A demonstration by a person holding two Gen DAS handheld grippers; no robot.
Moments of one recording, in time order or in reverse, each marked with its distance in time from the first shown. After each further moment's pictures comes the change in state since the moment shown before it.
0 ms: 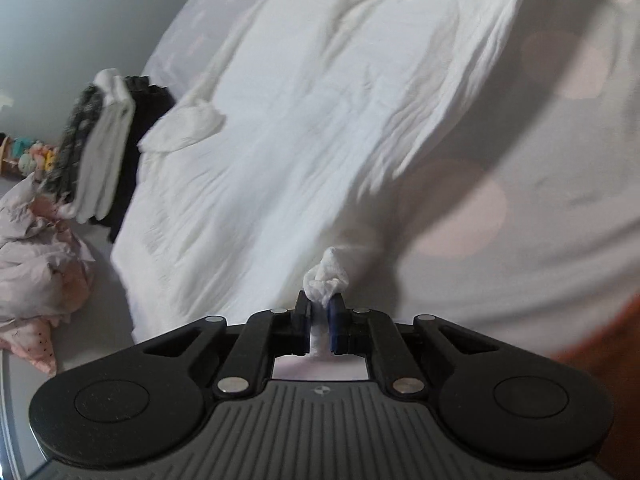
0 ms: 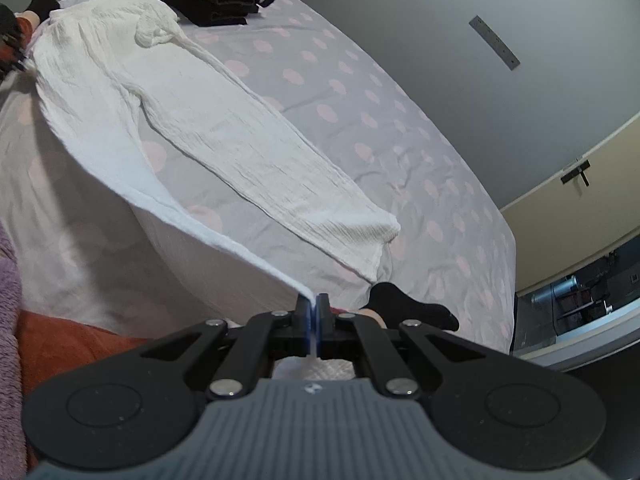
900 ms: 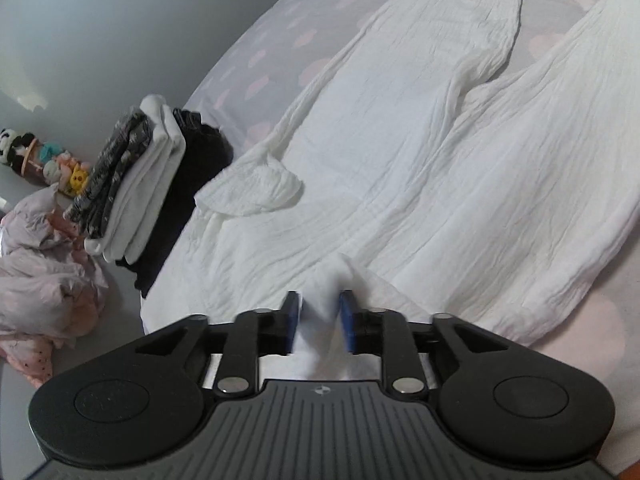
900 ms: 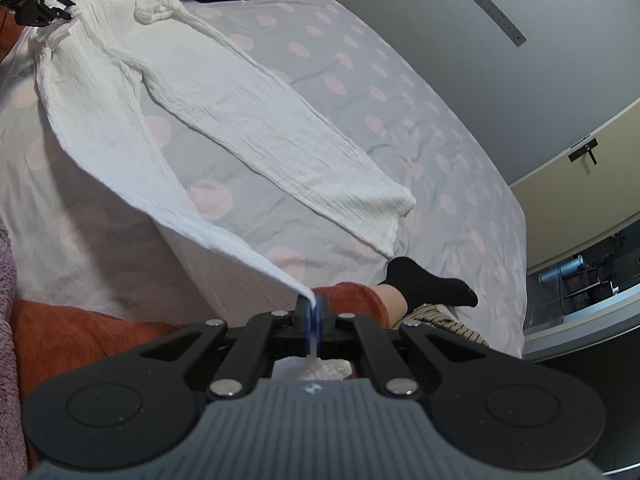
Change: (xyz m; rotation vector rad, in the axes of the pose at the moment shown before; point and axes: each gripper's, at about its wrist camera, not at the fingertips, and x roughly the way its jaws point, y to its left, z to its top) left arm 0.034 0.069 0.048 -0.095 -0.195 0.054; right arm 0.023 0.017 -0.011 0.015 0.065 0.019
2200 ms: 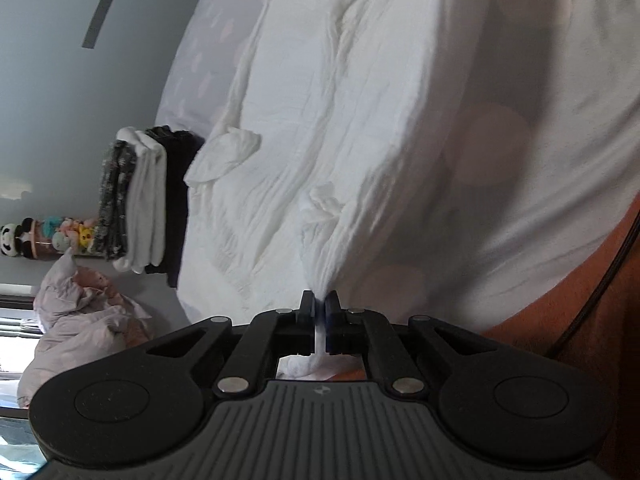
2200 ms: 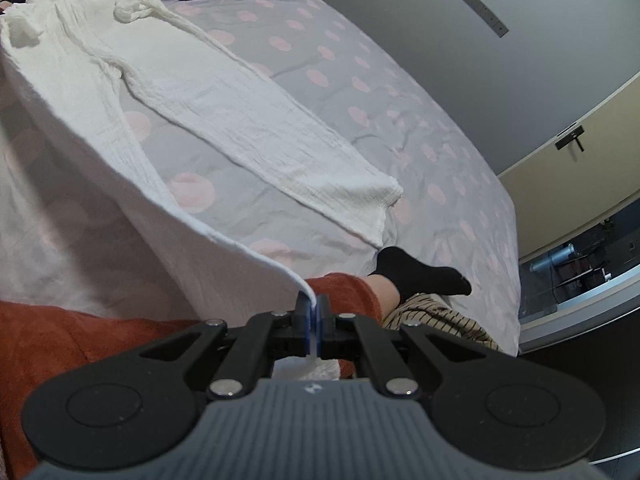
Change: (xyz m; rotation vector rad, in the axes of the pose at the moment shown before) left arm -0.067 -0.056 -0.061 0.358 0.111 0.066; right arm 0.013 -0.004 -0.015 0.038 -0.015 -0.046
